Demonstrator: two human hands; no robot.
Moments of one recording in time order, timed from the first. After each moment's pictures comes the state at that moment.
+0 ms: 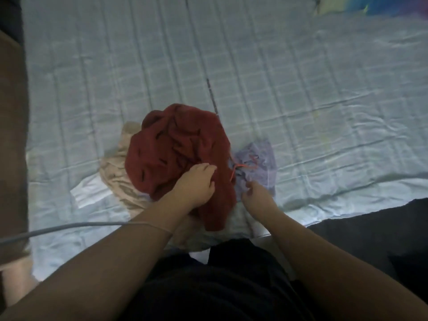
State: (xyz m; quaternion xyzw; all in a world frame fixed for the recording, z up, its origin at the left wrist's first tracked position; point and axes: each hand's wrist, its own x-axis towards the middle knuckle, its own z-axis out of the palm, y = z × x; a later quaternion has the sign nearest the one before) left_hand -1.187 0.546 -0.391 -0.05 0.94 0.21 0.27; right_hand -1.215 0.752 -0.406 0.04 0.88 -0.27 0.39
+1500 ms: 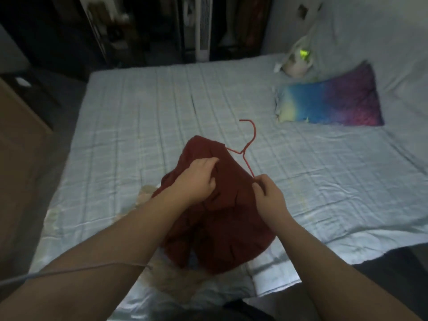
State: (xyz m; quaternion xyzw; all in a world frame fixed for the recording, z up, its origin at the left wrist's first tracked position) left_hand -1.198 0.492 -0.210 0.01 0.97 0.25 0.00; right_hand -1.215 0.723 -0.221 -0.08 0.89 -0.45 0.03
